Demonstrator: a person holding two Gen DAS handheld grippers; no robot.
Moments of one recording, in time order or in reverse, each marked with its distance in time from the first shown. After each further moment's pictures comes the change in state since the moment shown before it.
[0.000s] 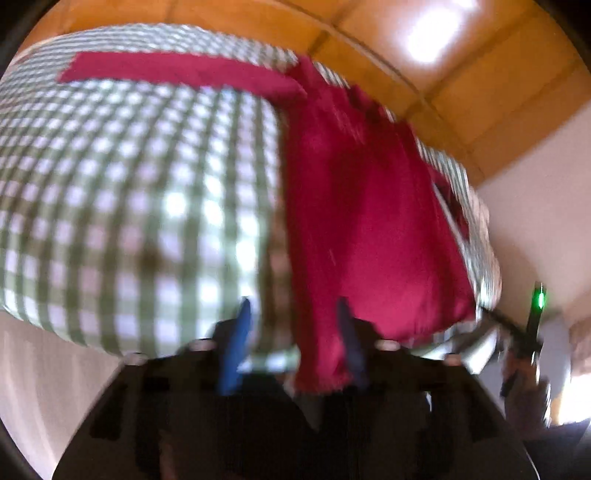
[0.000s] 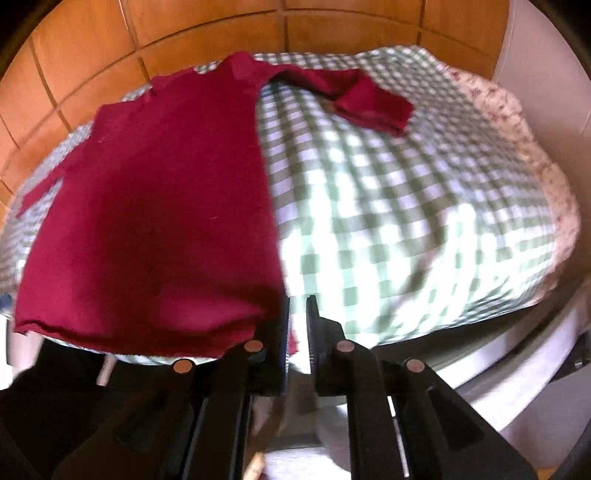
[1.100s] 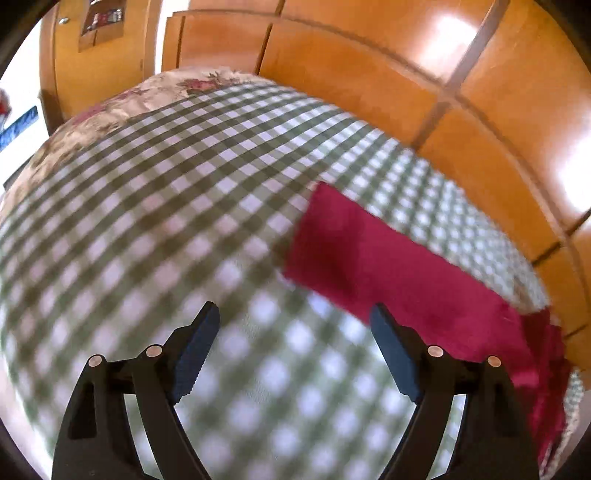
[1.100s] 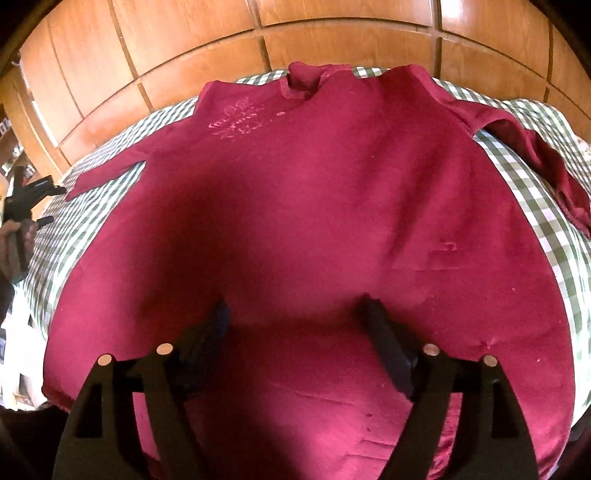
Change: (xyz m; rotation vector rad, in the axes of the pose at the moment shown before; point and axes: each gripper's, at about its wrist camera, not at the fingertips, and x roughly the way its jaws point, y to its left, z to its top) left arm -0.008 0.208 0.189 -0.411 -0.328 0.574; right arm 0.076 0.191 0.057 -0.153 -0.075 0.313
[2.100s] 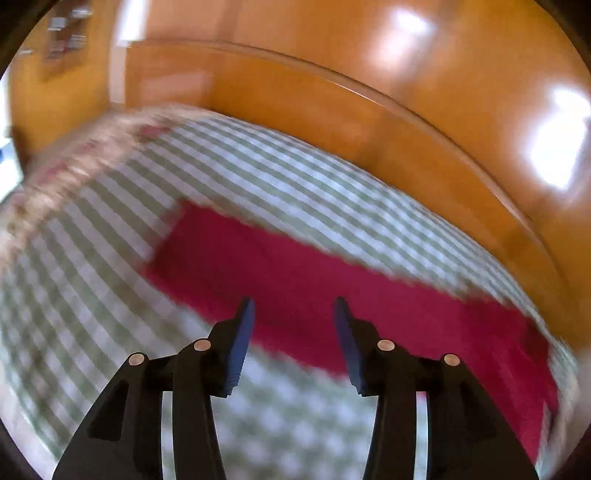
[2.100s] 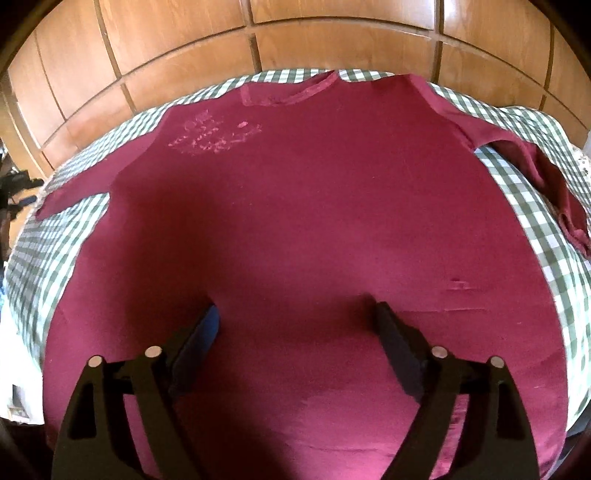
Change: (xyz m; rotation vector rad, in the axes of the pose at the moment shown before) left arm -0.049 -0.019 0.001 0.144 -0.020 -0.207; right arm 0.004 0.002 0.025 0.014 -0.006 -0.075
